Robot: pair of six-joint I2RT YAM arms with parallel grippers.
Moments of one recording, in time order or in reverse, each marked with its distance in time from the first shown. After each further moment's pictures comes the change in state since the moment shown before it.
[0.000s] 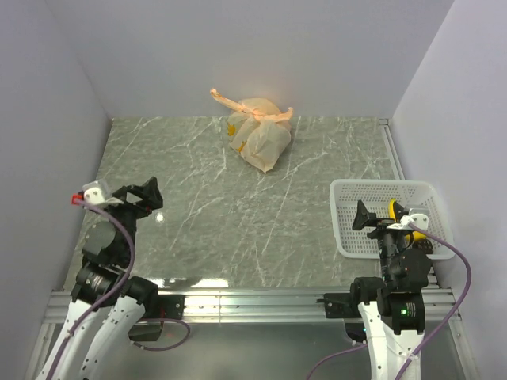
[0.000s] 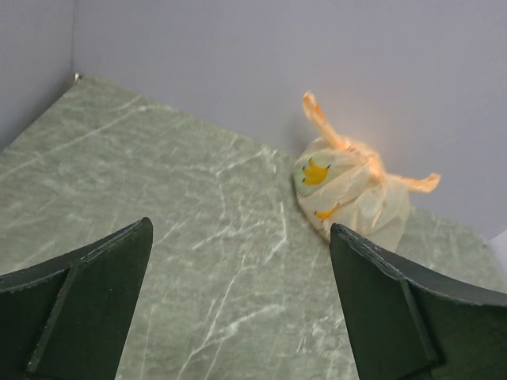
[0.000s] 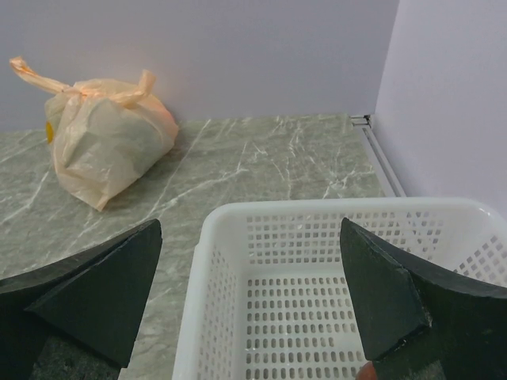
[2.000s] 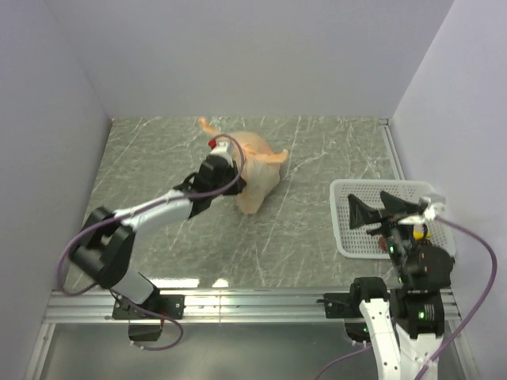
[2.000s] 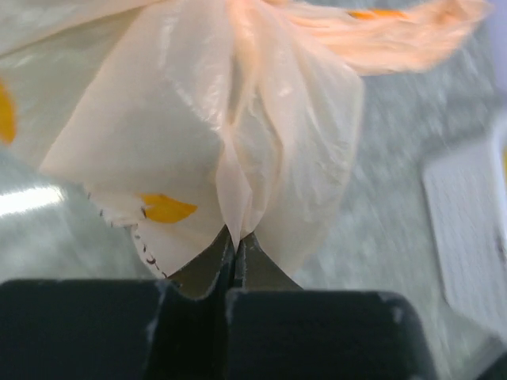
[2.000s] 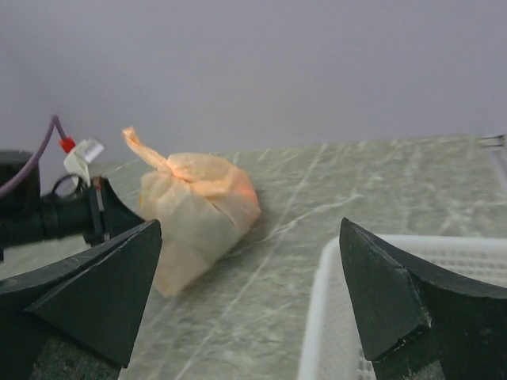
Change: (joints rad) left arm -0.237 1.316 0.387 0.291 0.437 -0.193; right arm 0.028 0.122 0.248 -0.063 -0.196 0.243
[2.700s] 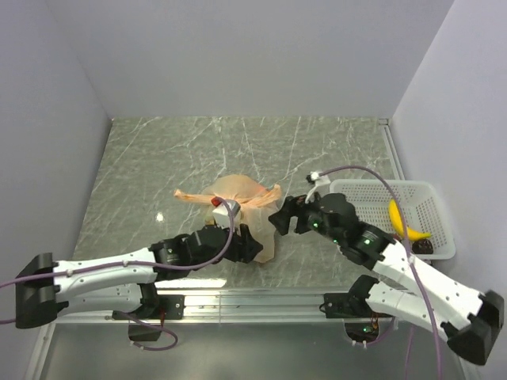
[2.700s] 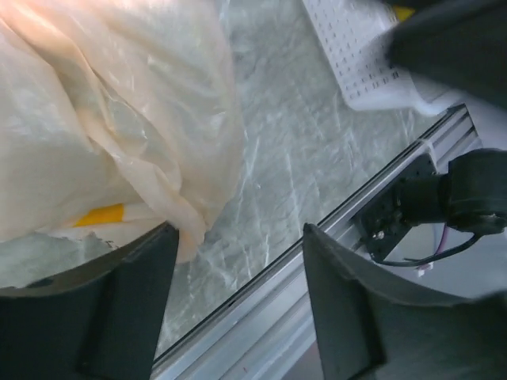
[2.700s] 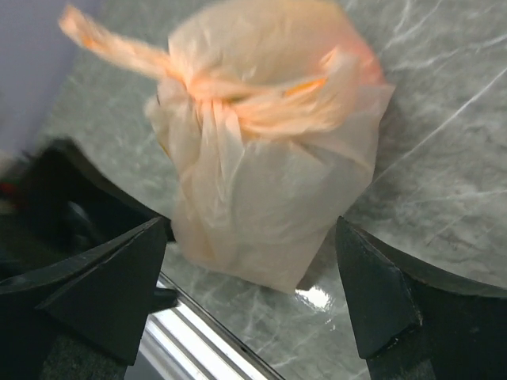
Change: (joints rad) left arm -0.589 -0.591 -0.463 -0.081 -0.237 -0.213; right arm 0.761 0.657 -0.057 0.161 0.206 0.242
